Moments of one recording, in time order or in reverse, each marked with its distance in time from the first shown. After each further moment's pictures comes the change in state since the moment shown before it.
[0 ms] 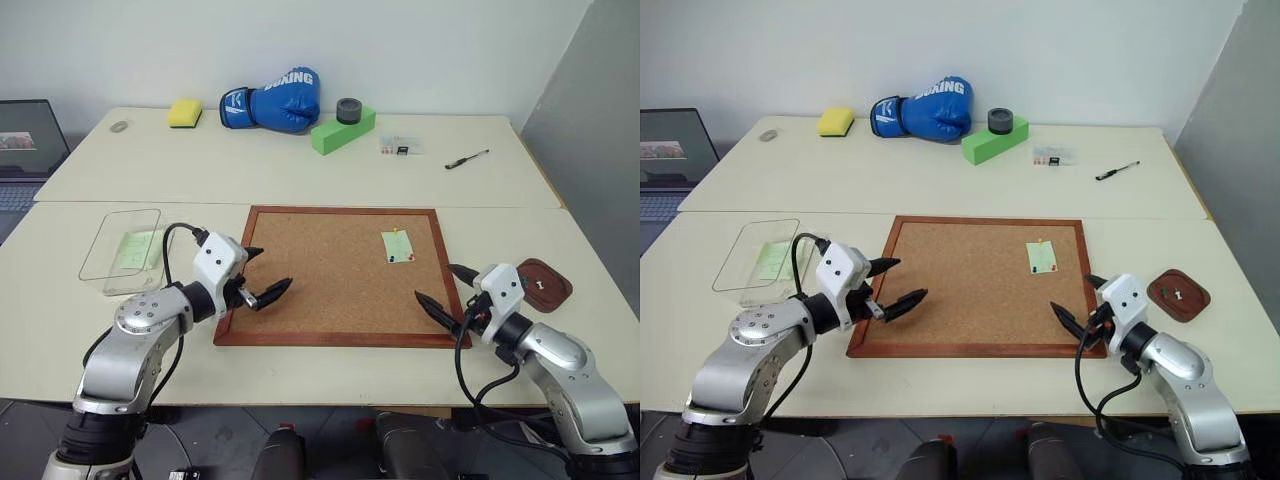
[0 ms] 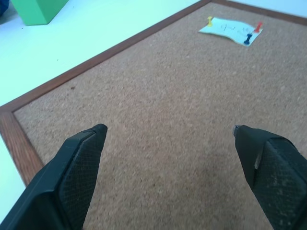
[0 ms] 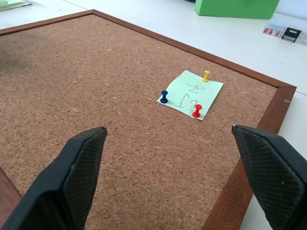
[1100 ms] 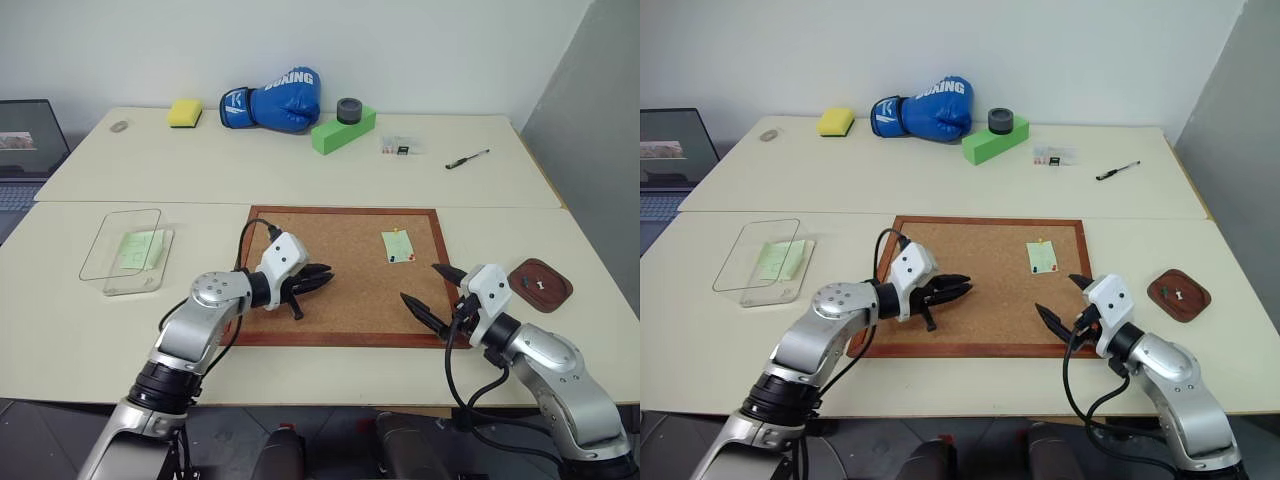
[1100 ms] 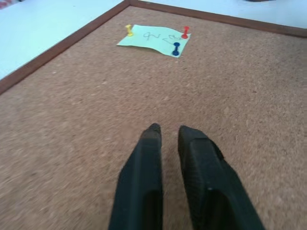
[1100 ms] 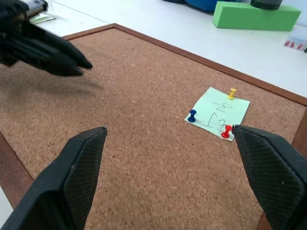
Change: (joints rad) left arm -0.240 -0.165 -0.277 0.307 0.134 -0.164 -0.119; right arm -0.015 0.022 0.051 -0.071 0.010 0.040 -0.029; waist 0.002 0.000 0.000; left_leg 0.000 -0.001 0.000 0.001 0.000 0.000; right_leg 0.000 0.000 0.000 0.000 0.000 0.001
